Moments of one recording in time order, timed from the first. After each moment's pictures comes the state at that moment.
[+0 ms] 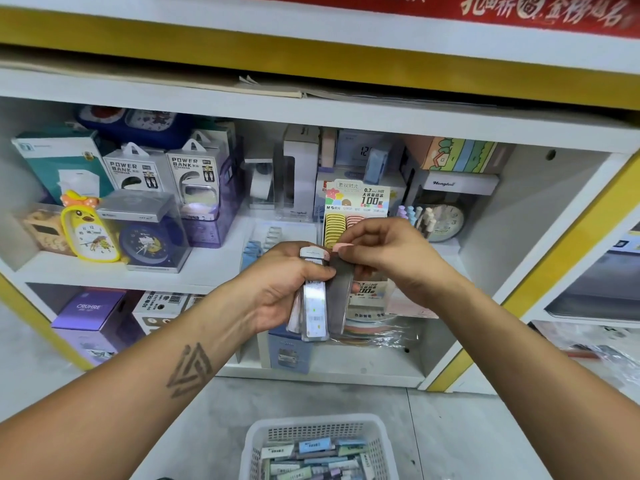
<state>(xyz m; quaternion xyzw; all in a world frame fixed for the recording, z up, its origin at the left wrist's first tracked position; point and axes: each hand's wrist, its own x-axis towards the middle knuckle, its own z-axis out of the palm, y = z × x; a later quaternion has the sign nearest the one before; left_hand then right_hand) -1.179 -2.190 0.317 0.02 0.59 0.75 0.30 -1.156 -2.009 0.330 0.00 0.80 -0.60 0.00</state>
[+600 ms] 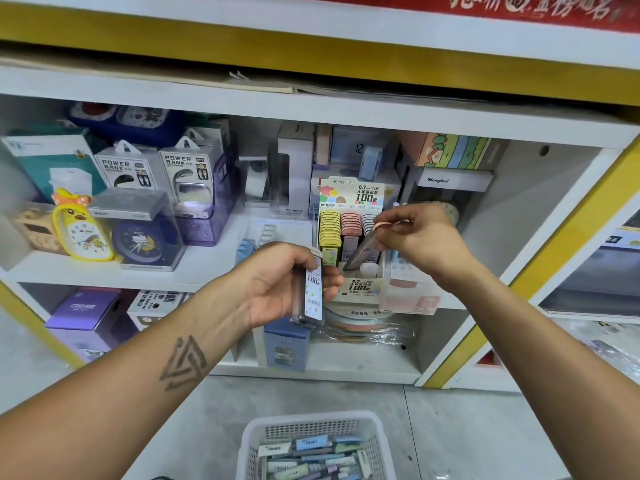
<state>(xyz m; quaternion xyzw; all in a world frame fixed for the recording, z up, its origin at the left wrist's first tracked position) -1.184 -2.191 0.317 -0.05 0.52 0.76 0.38 -1.163 -1.965 0.329 0.07 0.86 -0.48 -0.14</state>
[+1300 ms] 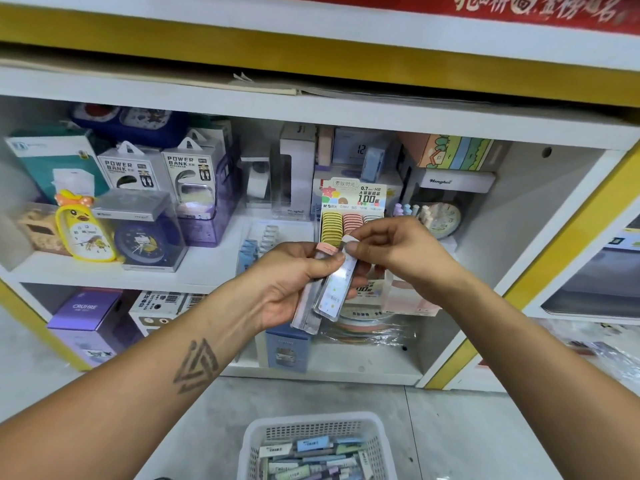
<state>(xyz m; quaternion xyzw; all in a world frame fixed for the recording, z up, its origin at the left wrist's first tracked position) -1.179 -2.180 0.312 0.05 0.51 0.78 0.37 -1.154 -1.992 0.329 0.02 0.81 -0.58 0.00</state>
